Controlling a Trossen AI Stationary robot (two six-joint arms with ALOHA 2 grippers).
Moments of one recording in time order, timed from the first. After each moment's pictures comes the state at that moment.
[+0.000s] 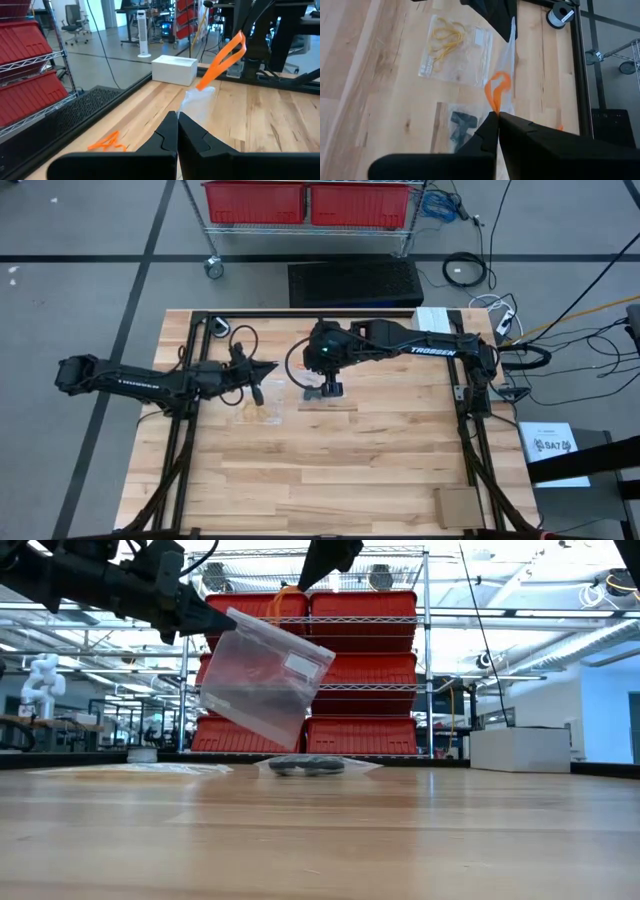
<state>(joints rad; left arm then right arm) 0.03 0.84 0.29 0.47 -0.37 -0.02 -0.06 1.91 2.03 -1.01 0.10 -0.22</state>
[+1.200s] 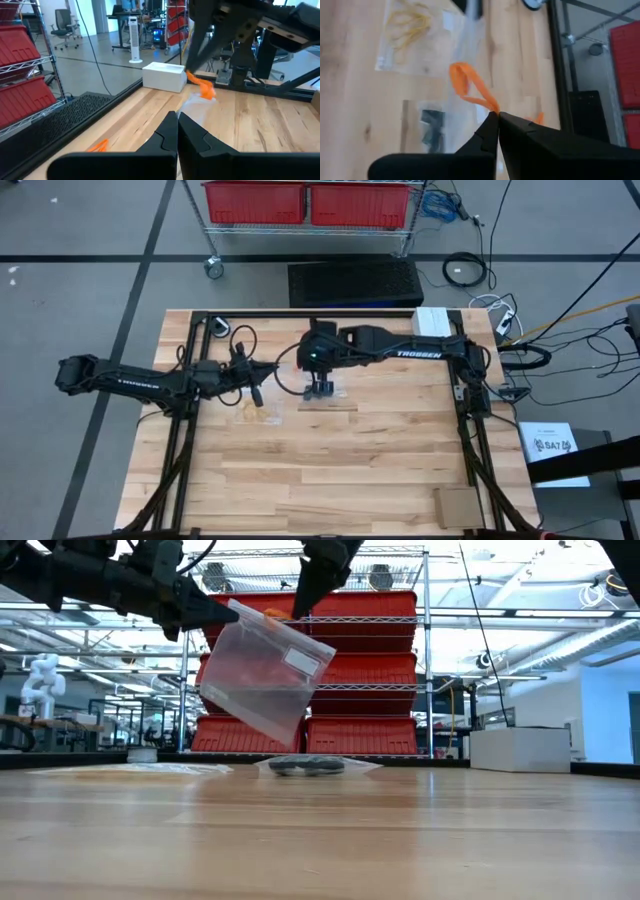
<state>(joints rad) 0.03 0.84 0.30 0.50 -0.33 -0.02 -0.06 1.99 2.03 -0.98 0.27 -0.20</state>
